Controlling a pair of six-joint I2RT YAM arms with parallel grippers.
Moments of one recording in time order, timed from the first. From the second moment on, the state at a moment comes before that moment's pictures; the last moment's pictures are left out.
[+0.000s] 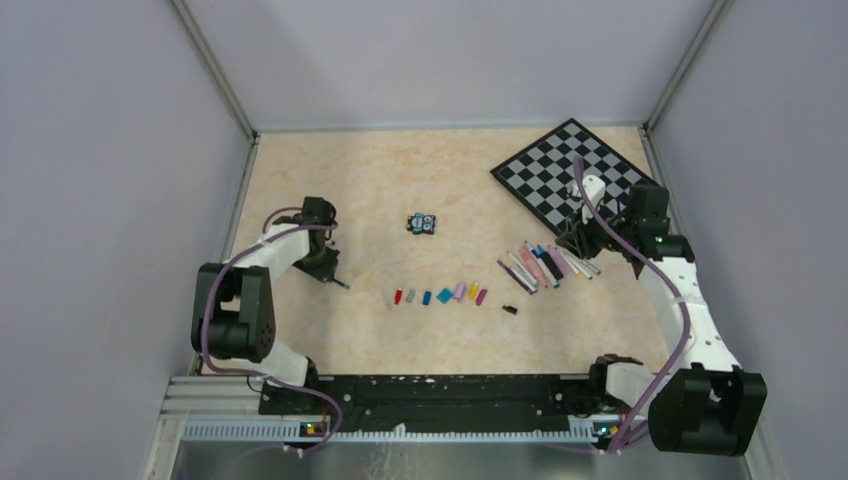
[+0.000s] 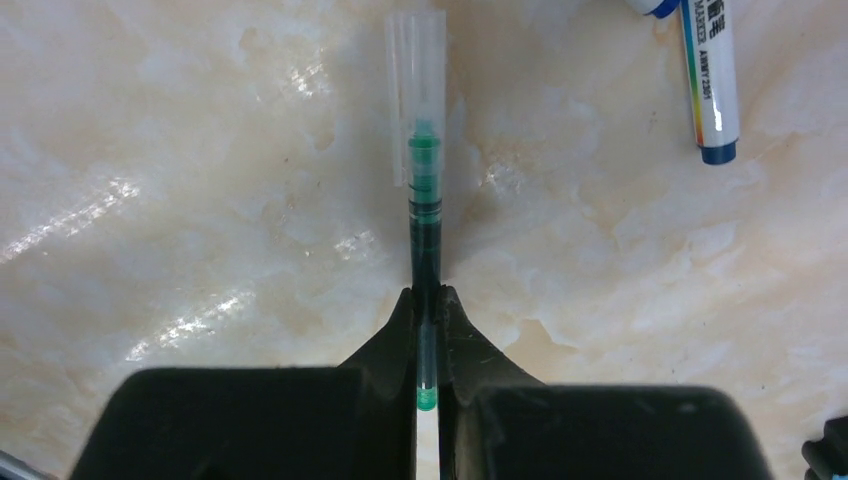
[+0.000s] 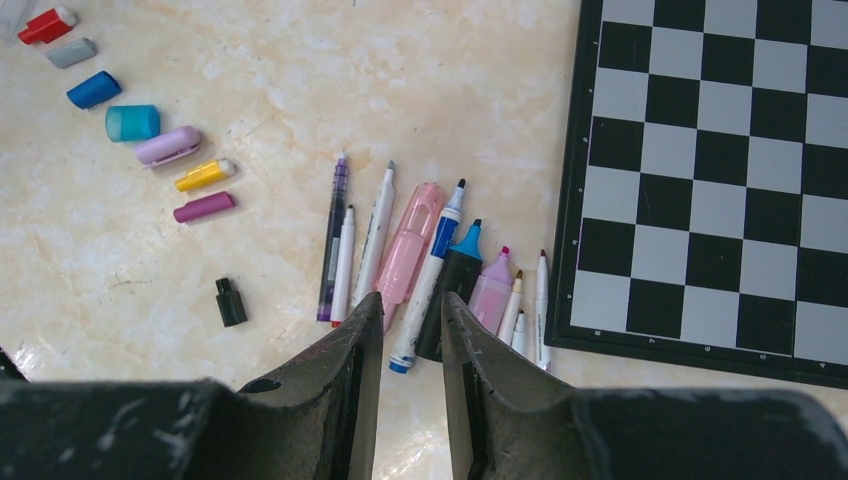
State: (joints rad) left arm -0.10 1.57 0.91 -0.71 -0.26 -1.21; right arm -0.07 1.07 0.86 -0.57 -0.70 -0.58
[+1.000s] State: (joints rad) left arm -0.15 0.91 0.30 0.32 0.55 -0.91; right arm -0.06 1.07 0.82 -0.58 -0.88 -0.58
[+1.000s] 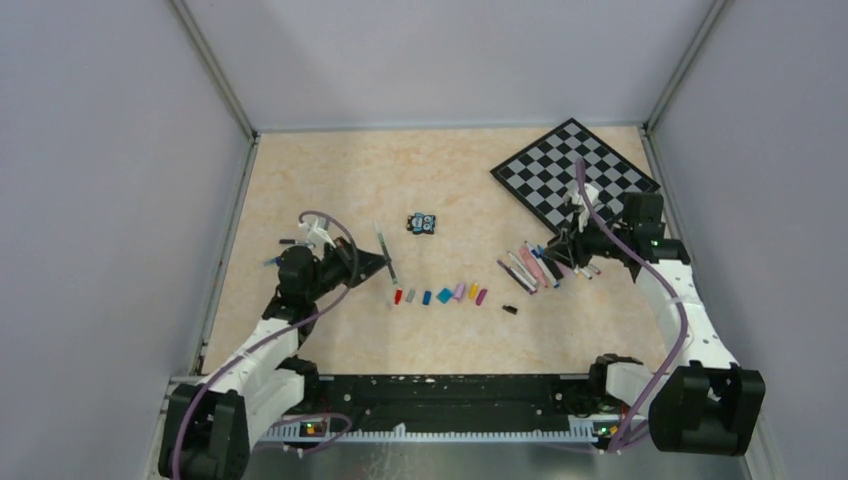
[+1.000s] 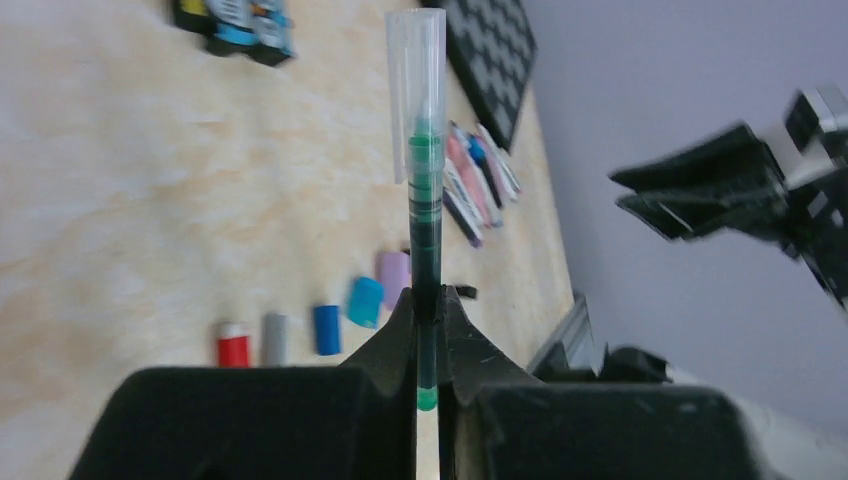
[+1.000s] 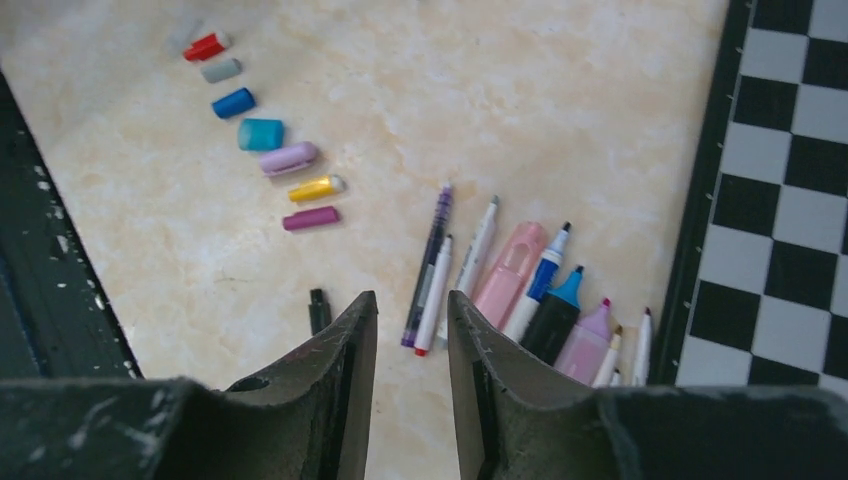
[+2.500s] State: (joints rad) left arm -1.02 1.54 0.53 1.31 -0.04 -0.71; right arm 0.26 1.15 0.60 0.25 -1.26 0.29
